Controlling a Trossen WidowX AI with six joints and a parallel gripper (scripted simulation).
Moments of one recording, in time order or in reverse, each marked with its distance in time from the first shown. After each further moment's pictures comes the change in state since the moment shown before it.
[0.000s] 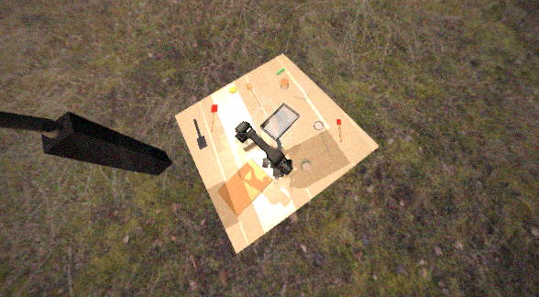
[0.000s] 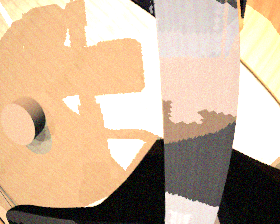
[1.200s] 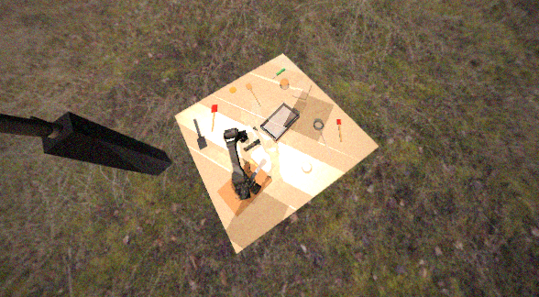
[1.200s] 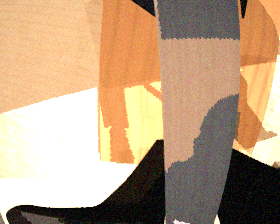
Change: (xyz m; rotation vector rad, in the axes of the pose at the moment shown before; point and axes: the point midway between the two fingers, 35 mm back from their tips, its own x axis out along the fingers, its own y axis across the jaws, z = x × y) arm -0.001 -0.181 0.126 0.524 -0.009 -0.010
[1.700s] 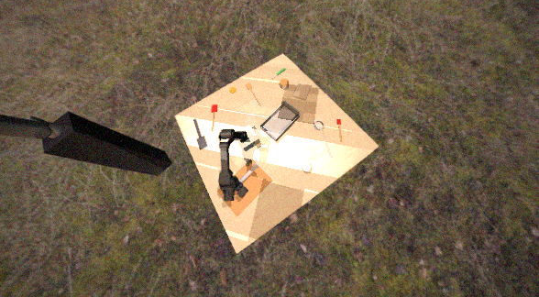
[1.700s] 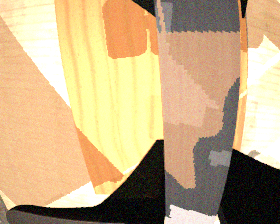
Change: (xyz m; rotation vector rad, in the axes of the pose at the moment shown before) arm 0.000 -0.055 0.049 0.179 -0.004 -0.003
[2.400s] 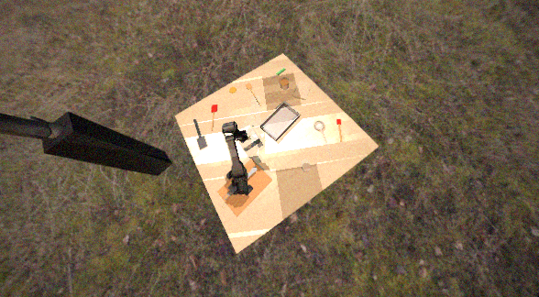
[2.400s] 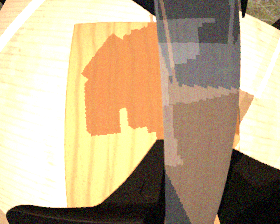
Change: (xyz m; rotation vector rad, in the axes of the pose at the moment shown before) arm 0.005 0.009 0.001 -0.109 -0.473 -0.082
